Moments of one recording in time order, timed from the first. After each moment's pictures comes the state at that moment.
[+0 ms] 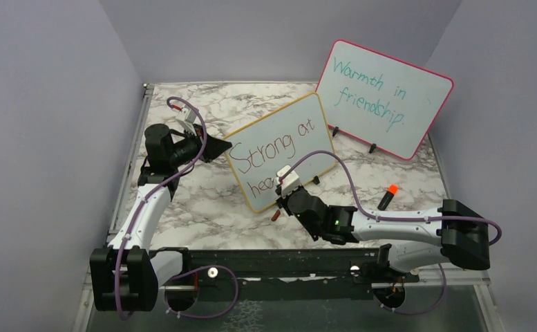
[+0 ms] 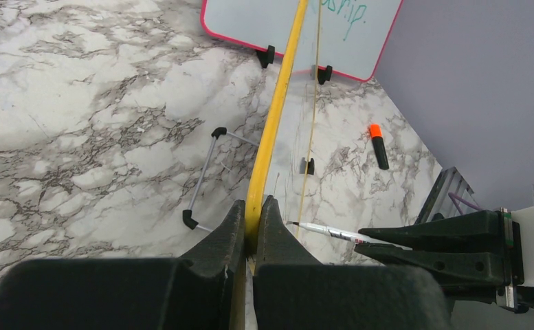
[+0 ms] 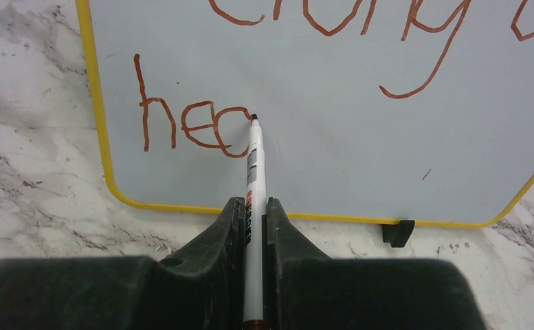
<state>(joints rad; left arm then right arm) -0.02 1.10 0.72 0.17 0.84 -0.38 1.24 1.31 0.68 0.18 0.67 0.07</state>
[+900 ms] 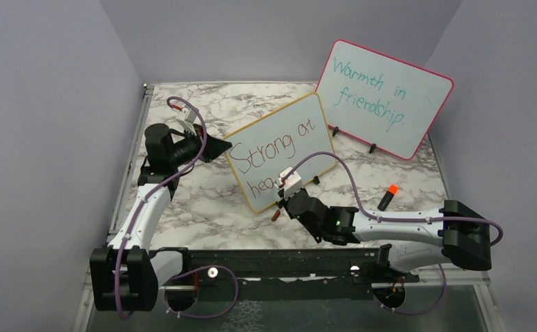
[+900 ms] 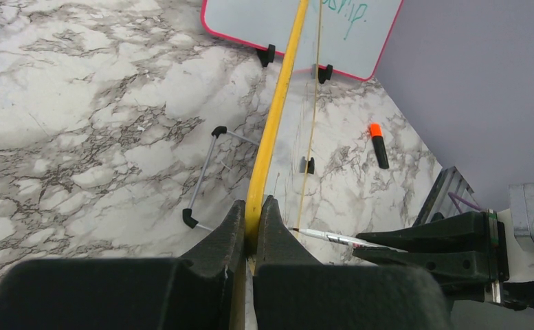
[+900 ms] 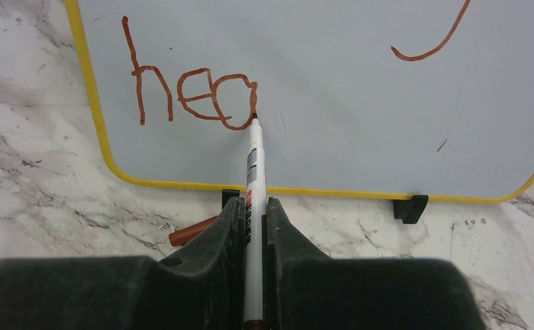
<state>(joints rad) -0.02 1.10 0.72 0.17 0.84 -0.38 1.24 1.30 0.67 0.11 0.66 0.15</state>
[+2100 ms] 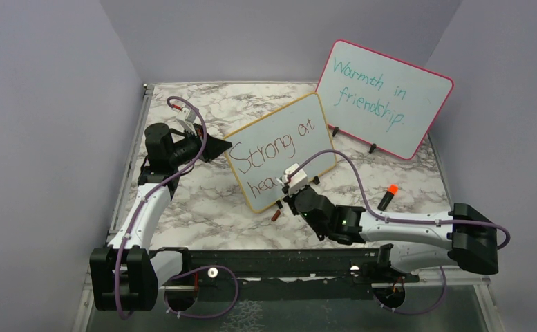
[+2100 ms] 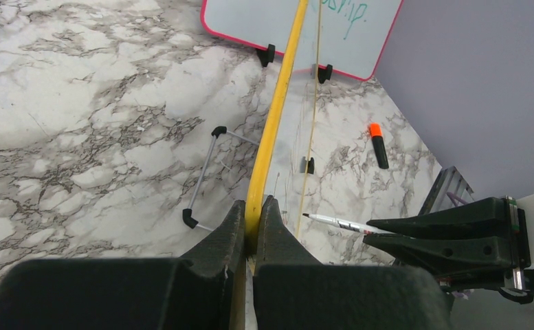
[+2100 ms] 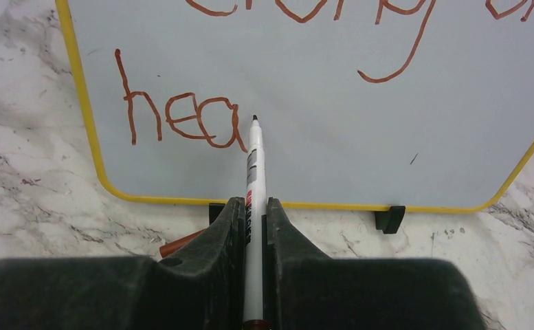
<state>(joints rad) -0.02 1.11 0.73 0.16 0.84 -0.38 1.23 1.23 0.65 0.14 0.66 0.10</state>
